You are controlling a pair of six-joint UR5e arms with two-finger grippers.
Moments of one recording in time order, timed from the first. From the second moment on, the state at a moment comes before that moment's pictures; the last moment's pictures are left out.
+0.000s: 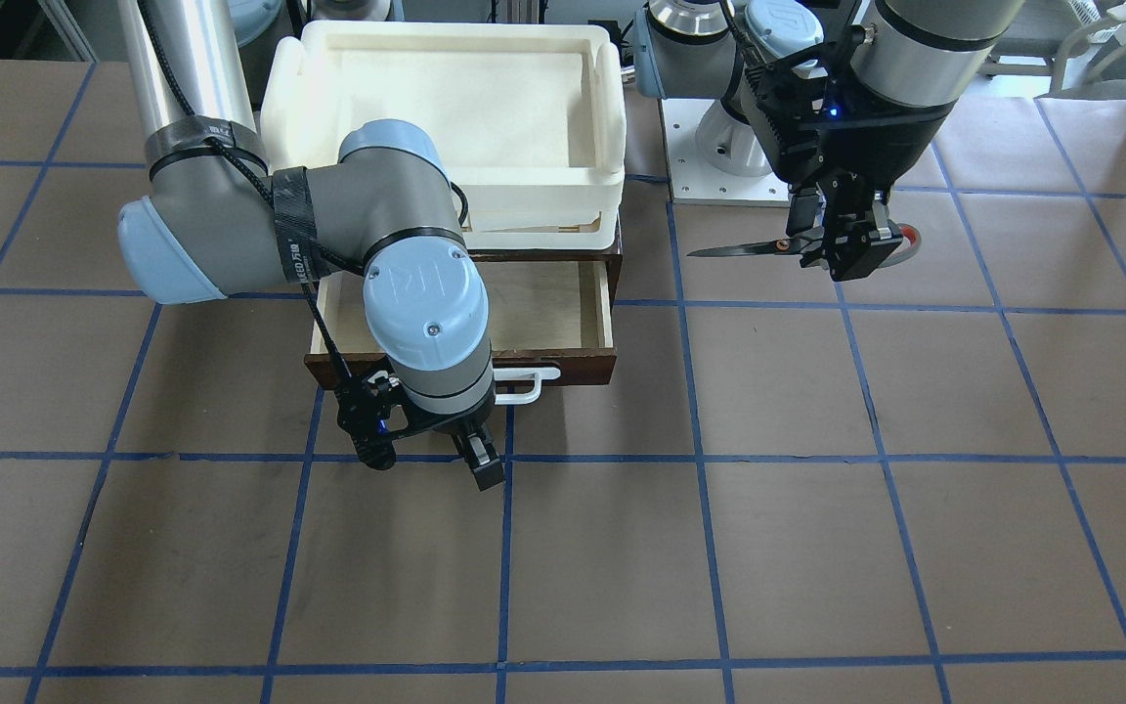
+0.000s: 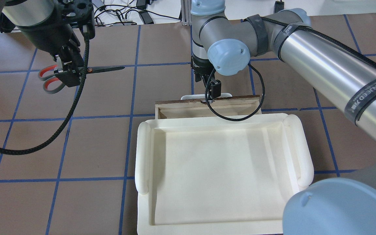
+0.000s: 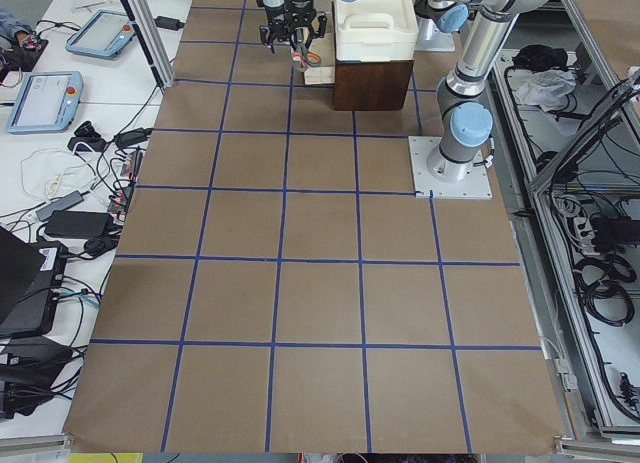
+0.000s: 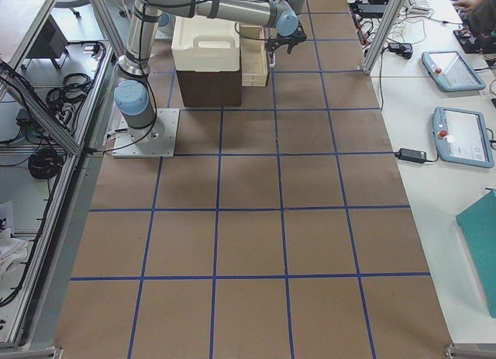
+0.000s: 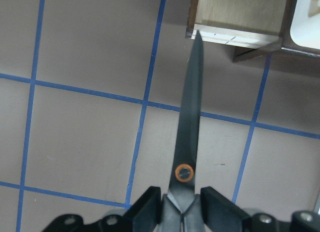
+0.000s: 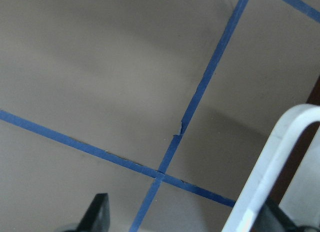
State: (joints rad) left arm -1.55 -1.58 -1.48 -1.64 1.57 1.39; right arm 1.87 -1.07 1.41 -1.81 -1.52 1.42
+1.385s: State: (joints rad) left arm -1.55 -1.60 -1.49 -1.62 1.57 1.41; right arm 1.85 -1.05 1.37 -1.82 -1.52 1.38
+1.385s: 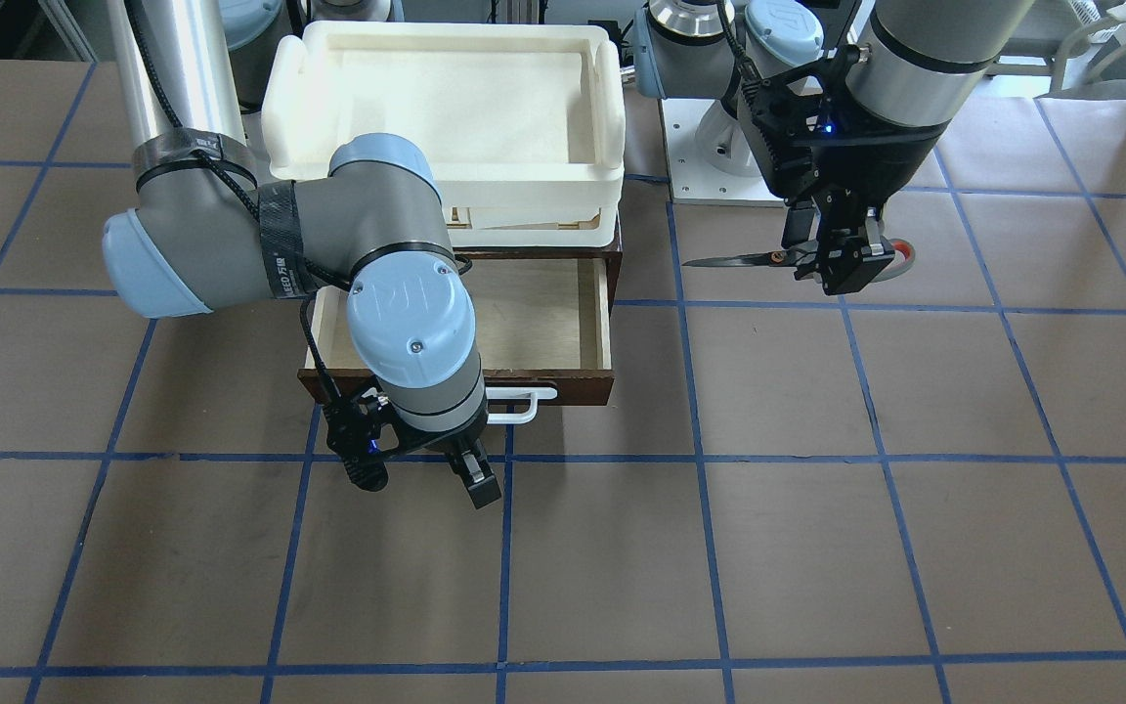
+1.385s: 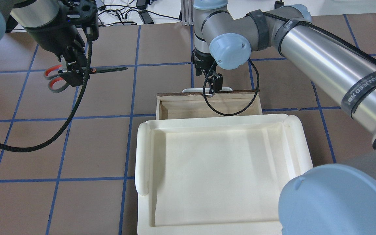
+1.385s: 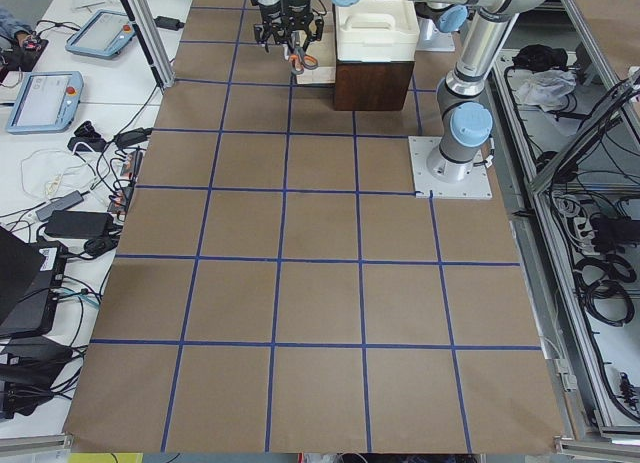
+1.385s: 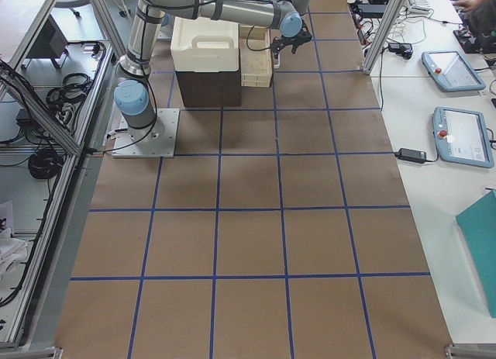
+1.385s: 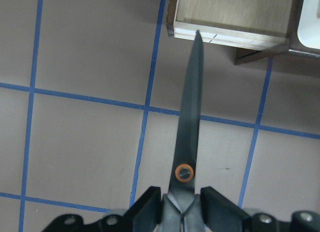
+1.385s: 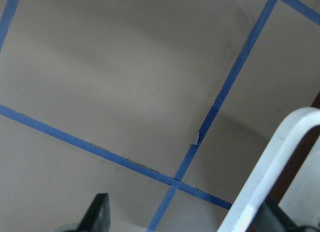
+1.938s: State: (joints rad) left arm -1.56 -1.60 -1.49 -1.62 1.57 1.41; right arm 1.85 -1.04 1.35 -1.82 -1.52 1.37
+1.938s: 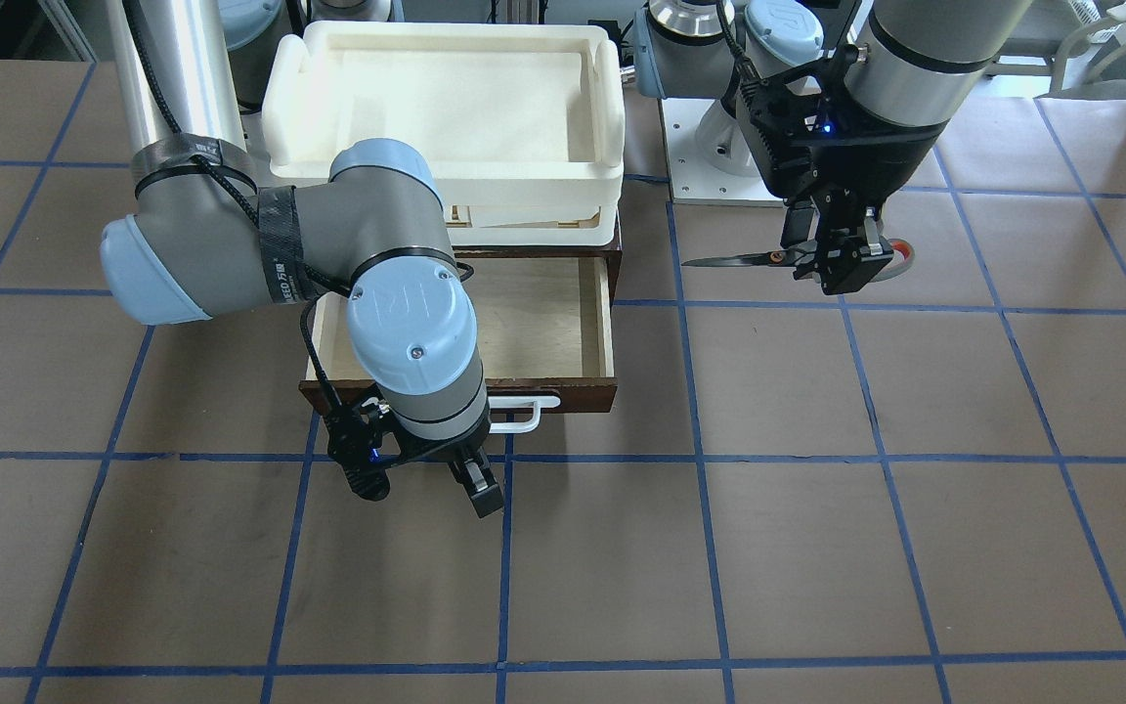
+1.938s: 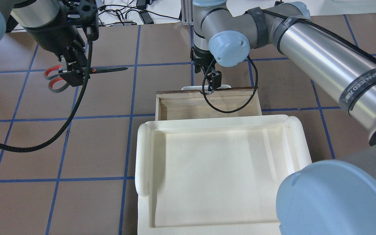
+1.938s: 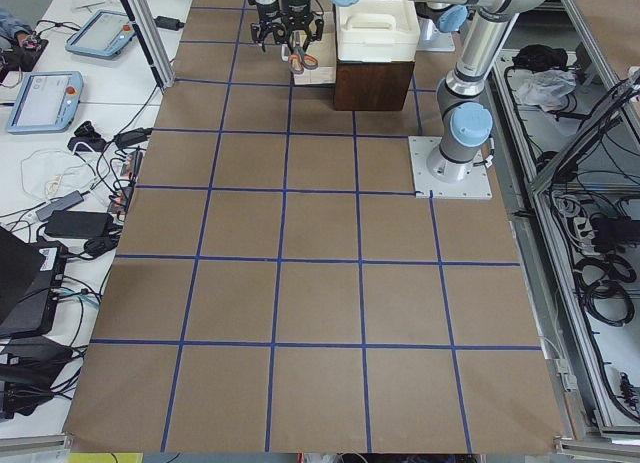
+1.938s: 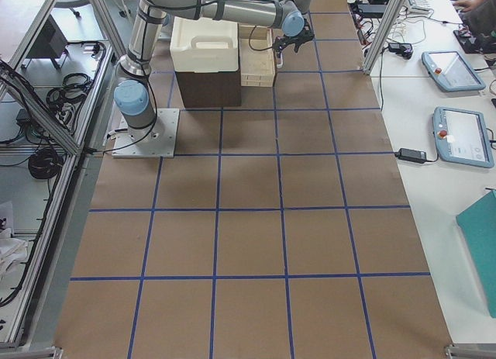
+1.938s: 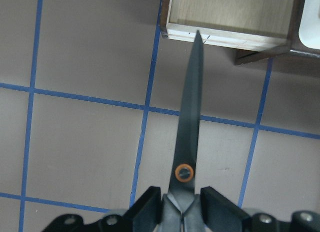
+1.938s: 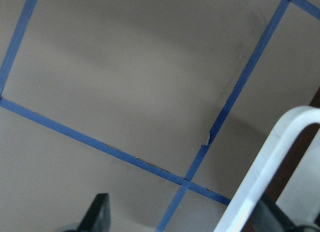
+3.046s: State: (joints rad) left arm -1.56 -1.60 -1.49 -1.62 1.57 1.41; right arm 1.85 -1.02 1.34 -1.82 -1.51 1.35
